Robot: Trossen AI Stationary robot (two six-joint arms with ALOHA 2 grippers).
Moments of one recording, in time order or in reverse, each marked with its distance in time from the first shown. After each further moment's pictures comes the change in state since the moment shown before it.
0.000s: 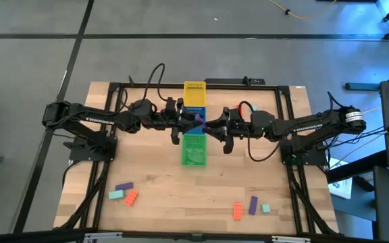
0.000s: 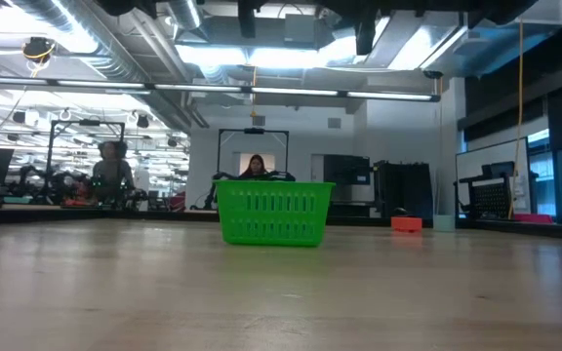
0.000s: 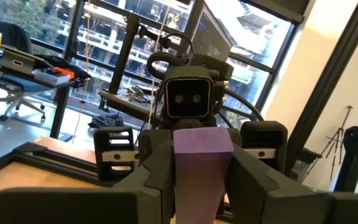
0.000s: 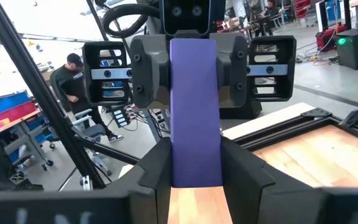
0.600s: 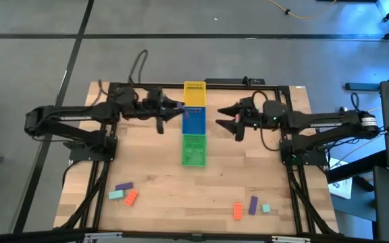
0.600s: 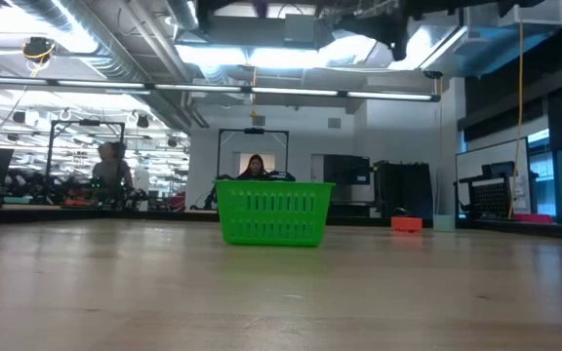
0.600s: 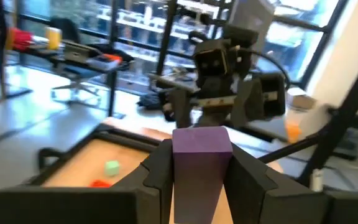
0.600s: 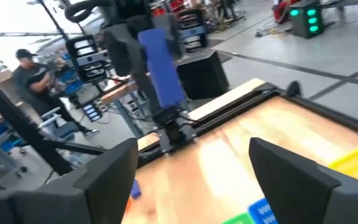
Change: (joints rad) left arm 0.111 -0.303 0.000 -0.476 -0.030 0.132; right arm -0.108 -0.246 0.000 -0.391 0.022 0.089
